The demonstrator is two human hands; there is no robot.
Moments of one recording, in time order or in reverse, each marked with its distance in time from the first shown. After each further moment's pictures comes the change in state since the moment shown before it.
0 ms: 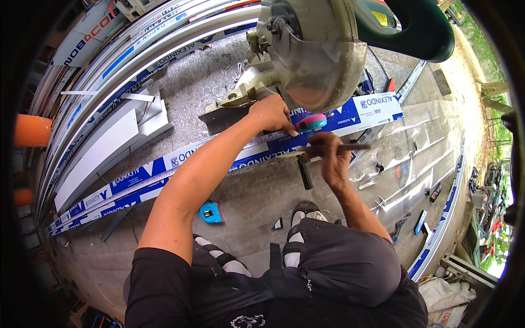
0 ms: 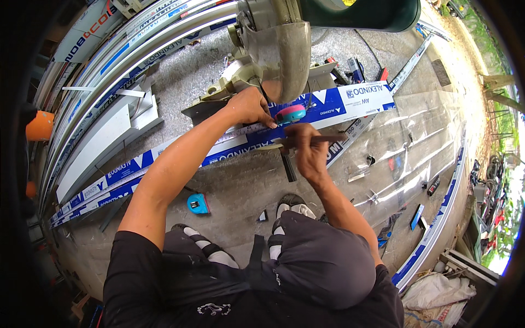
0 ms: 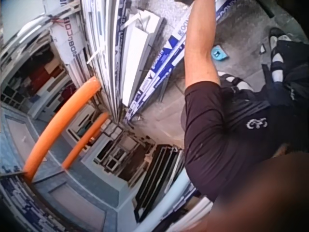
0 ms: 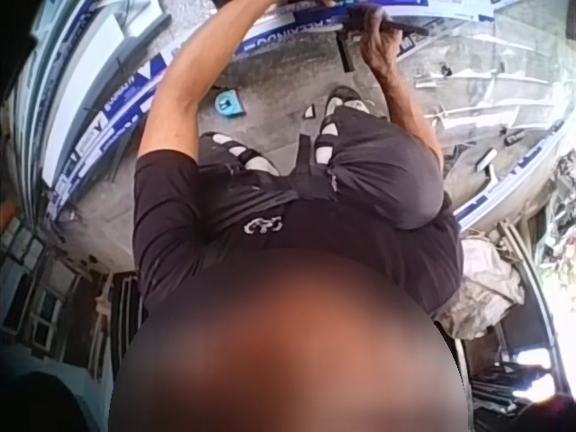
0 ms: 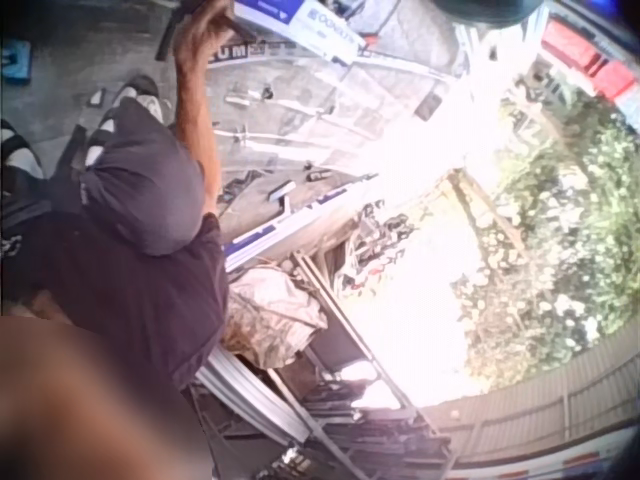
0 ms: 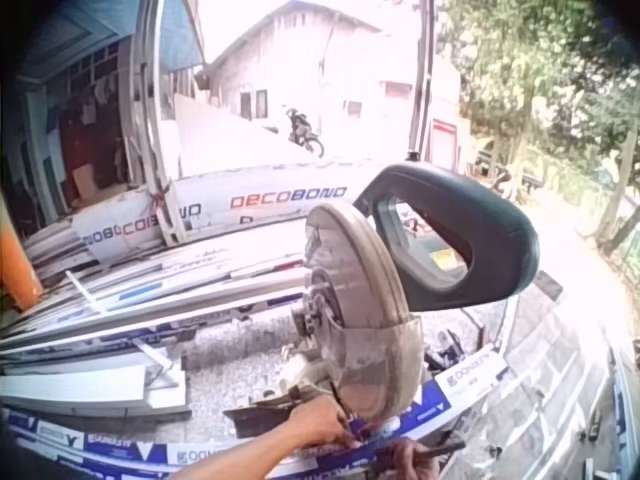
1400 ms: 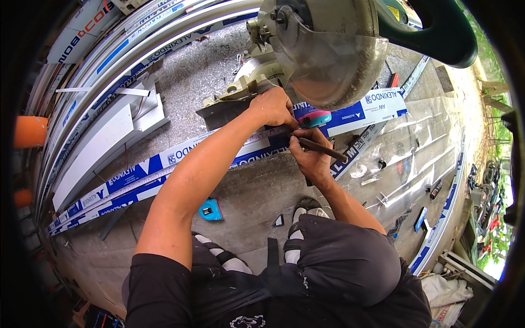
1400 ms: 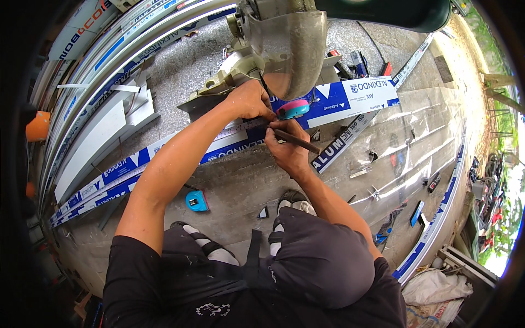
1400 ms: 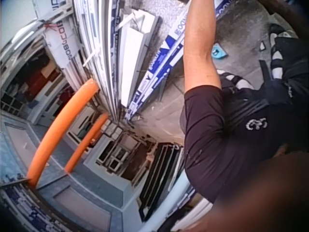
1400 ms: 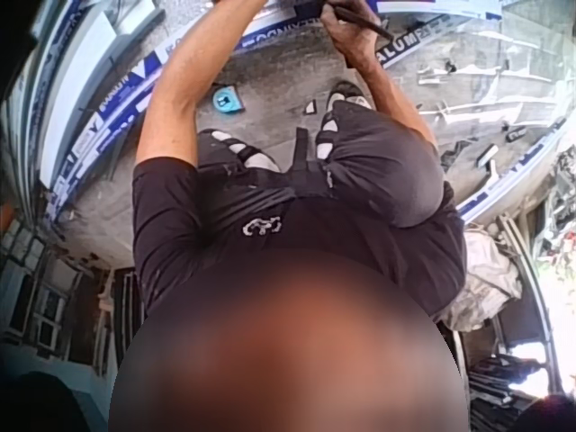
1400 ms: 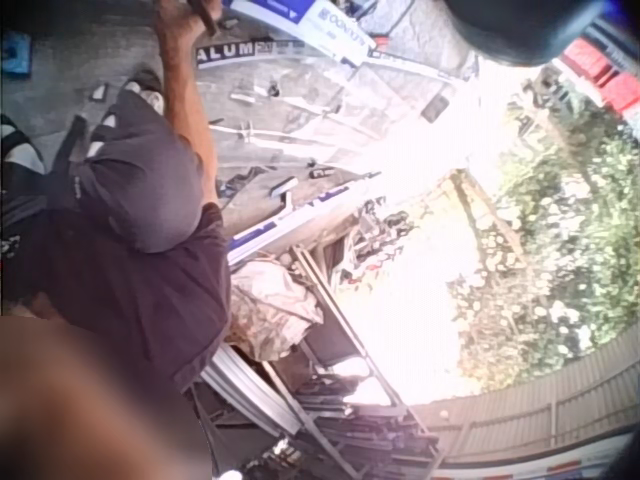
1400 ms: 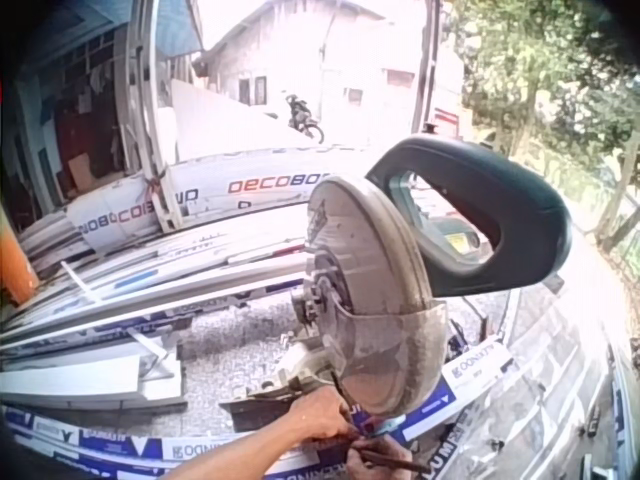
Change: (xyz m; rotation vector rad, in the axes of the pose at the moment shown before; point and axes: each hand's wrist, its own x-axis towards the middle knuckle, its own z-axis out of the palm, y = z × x) left_hand 0.007 -0.004 0.000 -0.006 -0.035 -0.003; right_hand 0.007 0.044 0.034 -0.391 0.073 -0.205
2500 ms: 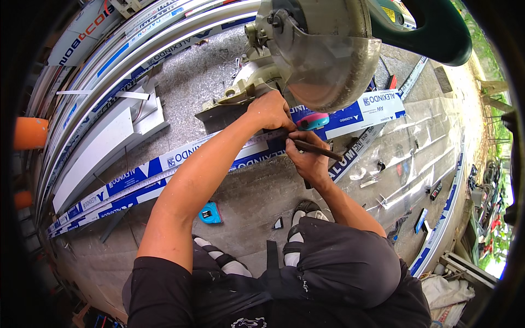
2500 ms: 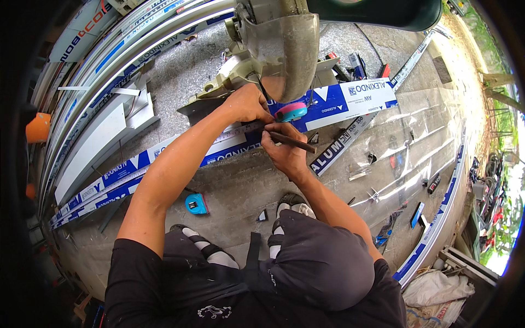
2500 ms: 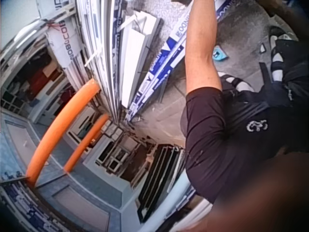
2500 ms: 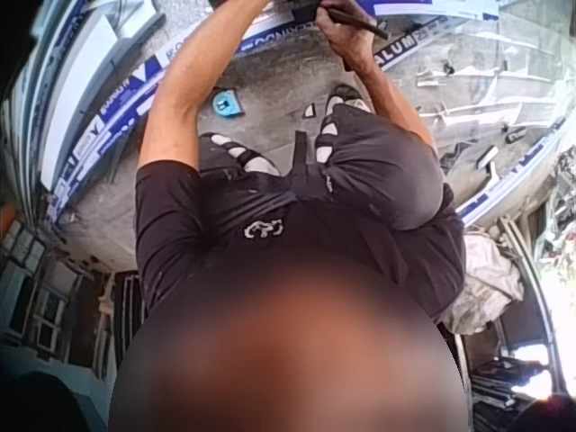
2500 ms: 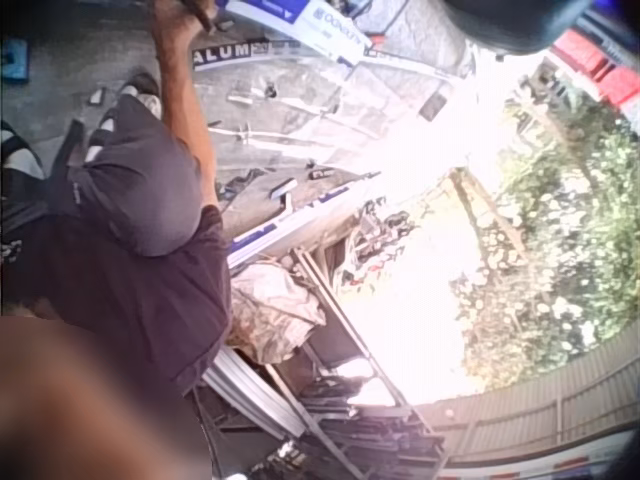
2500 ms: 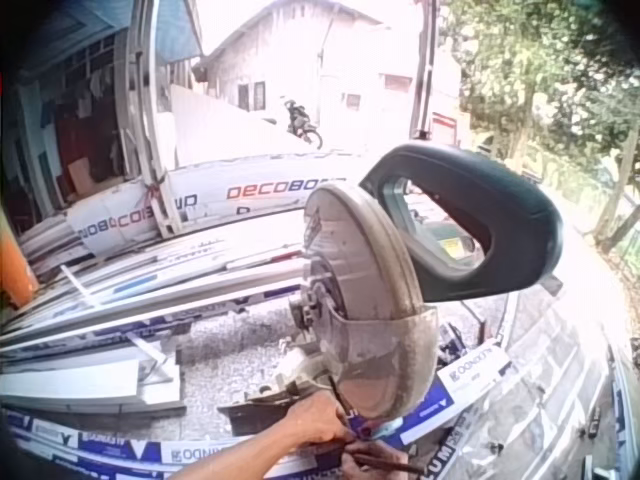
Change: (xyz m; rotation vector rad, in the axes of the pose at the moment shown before) left_hand -0.004 0.001 -0.001 -0.020 0.017 -0.008; right_hand 0.004 -0.007 -0.001 -0.044 -0.025 0.016
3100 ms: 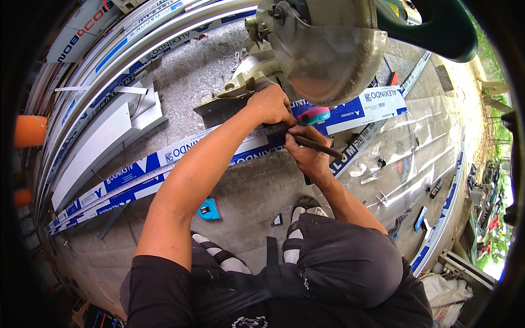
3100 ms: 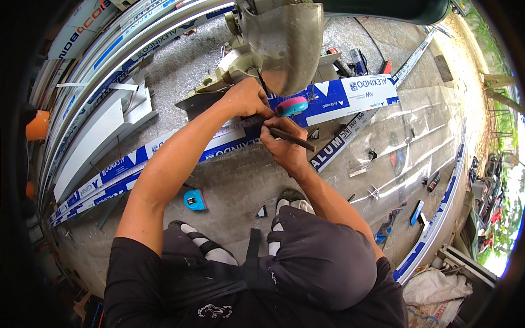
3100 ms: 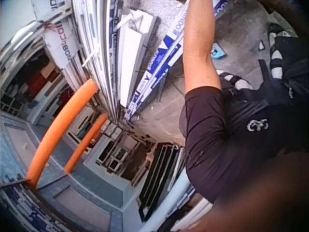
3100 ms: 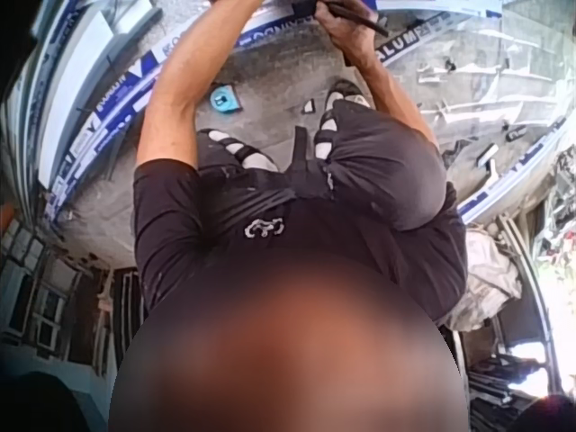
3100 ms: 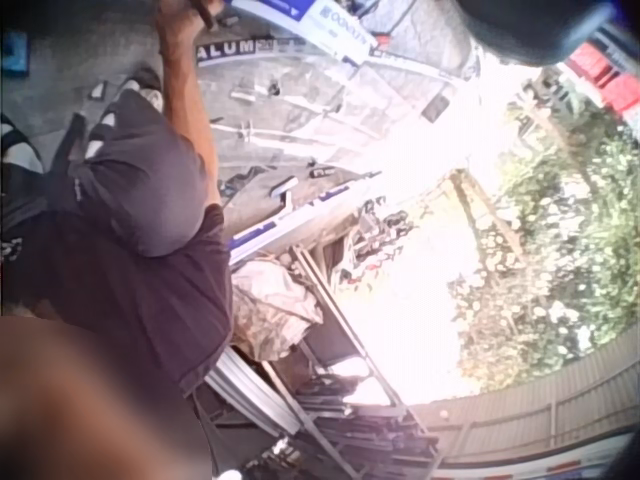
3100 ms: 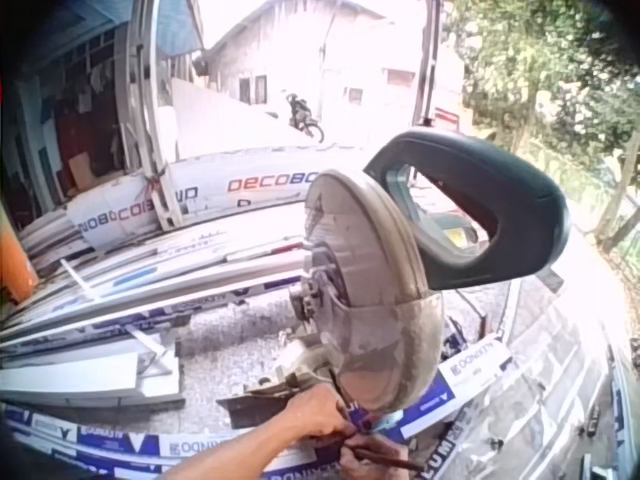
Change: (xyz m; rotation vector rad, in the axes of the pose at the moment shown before) left_hand -0.001 -0.003 0.004 -0.047 0.052 0.058; right_hand 0.003 -0.001 0.000 0.012 -0.013 -0.101
